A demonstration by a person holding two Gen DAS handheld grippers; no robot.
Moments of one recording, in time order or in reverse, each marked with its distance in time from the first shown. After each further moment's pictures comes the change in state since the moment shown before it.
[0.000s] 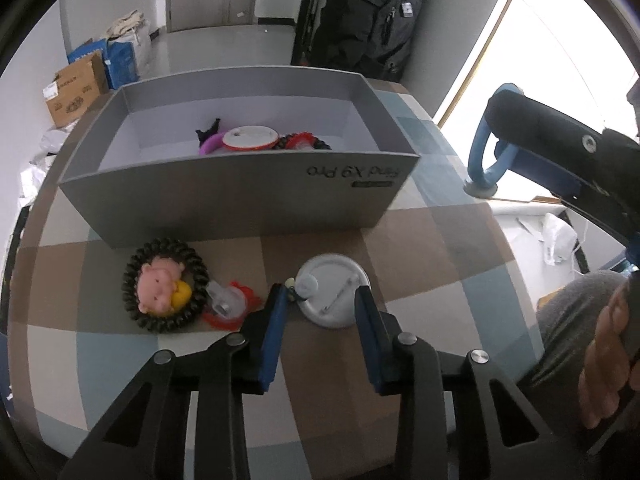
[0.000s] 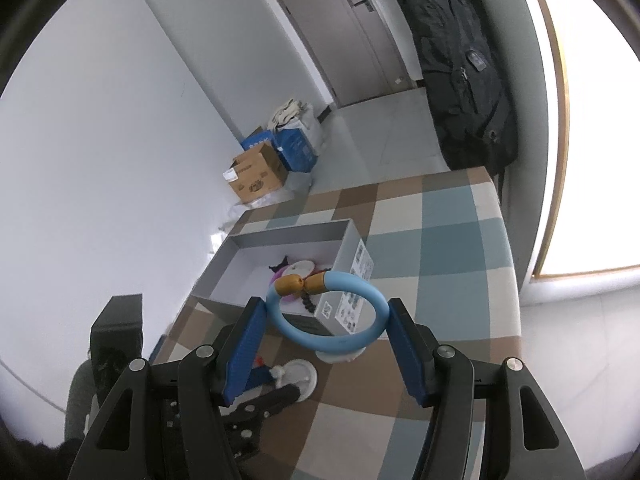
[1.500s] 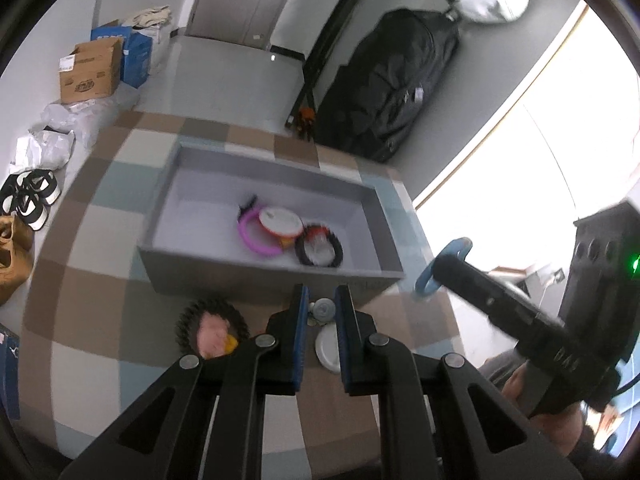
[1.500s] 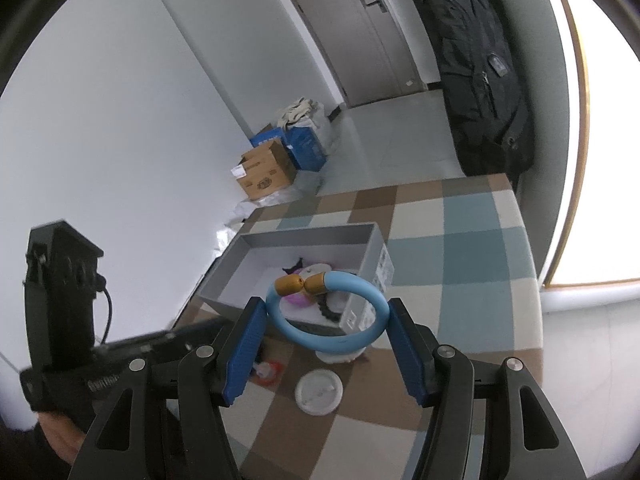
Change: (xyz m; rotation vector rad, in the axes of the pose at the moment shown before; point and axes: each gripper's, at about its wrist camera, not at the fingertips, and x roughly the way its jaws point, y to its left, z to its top) left arm -0.046 0.046 0.039 -0.181 -0.152 -0.147; right arm 0.014 0.017 0.004 -0.040 -0.002 0.019
